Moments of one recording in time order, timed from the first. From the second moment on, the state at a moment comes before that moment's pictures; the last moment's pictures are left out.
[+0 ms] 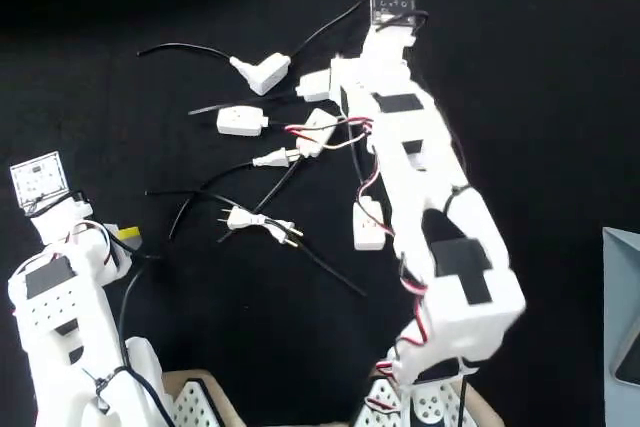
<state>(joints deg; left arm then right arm) -34.4 -51.5 72.8 47.1 -6.8 -9.3 11.5 12.1 26.3 -8.7</state>
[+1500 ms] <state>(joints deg) -34.4 -51.5 74.4 45.7 -6.8 -28.6 42.2 -25.6 69.8 36.6</state>
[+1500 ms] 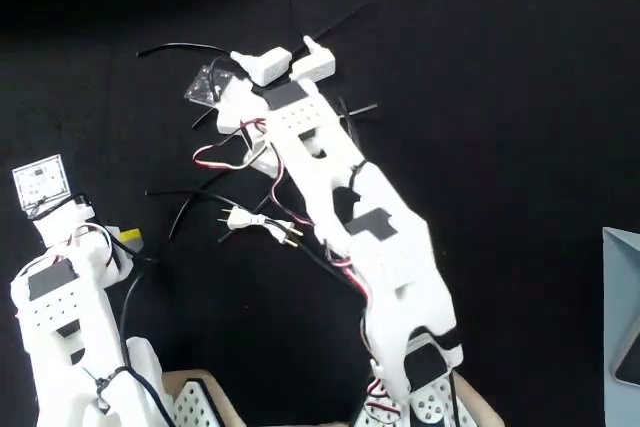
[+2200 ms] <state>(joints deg) -34.4 -51.5 74.4 45.7 -6.8 -30.4 47.3 -55.8 93.2 31.8</state>
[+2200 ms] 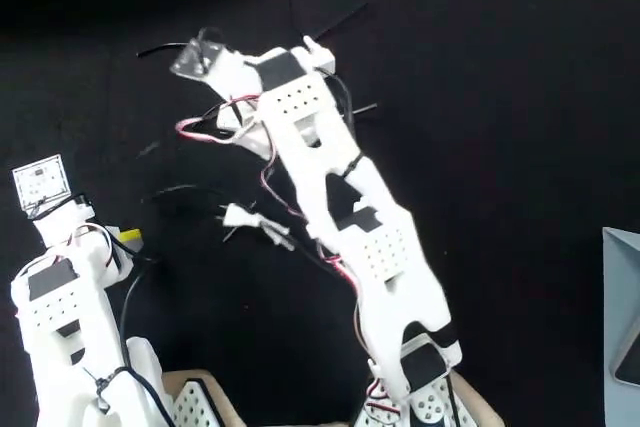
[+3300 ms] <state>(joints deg) -34.4 -51.5 74.4 45.7 -6.8 -32.9 29.5 -58.4 98.9 -3.1</state>
